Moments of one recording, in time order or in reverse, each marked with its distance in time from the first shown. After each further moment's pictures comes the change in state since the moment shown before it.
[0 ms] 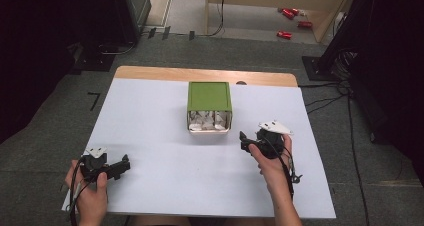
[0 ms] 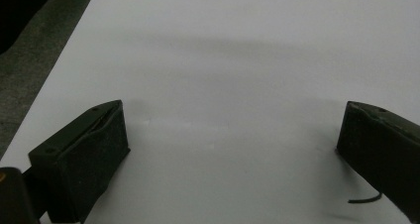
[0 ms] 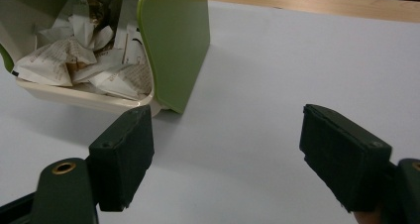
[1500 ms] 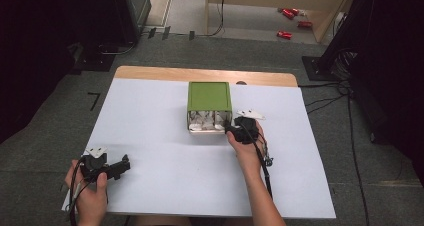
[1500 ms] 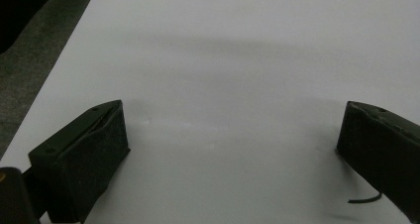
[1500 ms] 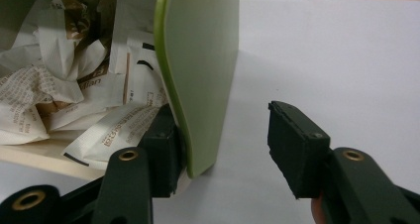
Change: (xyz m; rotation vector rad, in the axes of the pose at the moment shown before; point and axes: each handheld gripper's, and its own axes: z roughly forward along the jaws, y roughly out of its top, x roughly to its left) left arm 0.000 0.000 0.000 0.002 -0.001 0.002; right arm 0.030 0.011 0.077 0.037 -0.009 0.053
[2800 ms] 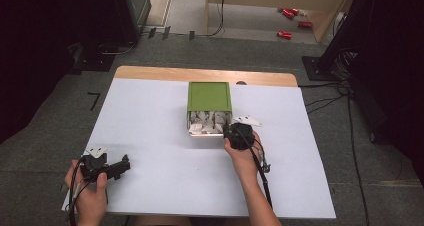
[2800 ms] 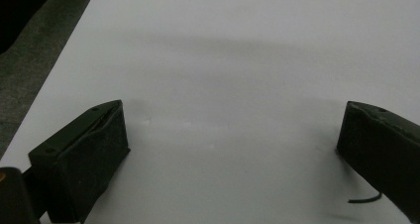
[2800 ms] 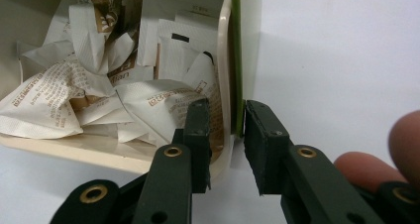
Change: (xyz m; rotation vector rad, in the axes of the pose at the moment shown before) left arm 0.000 0.000 0.000 -0.001 -0.001 -0.002; right arm 0.016 -0.014 -0.012 0.013 0.028 0.045
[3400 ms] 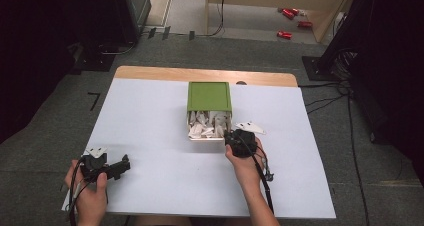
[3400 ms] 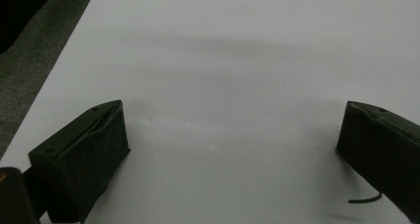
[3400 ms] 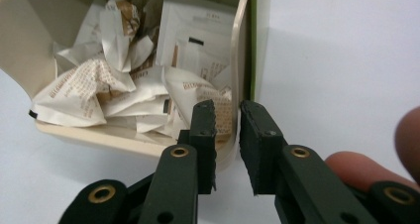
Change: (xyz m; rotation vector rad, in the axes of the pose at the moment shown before) left arm 0.000 0.000 0.000 0.000 0.000 0.000; right arm 0.005 -0.009 -0.025 -0.024 0.030 -0.007
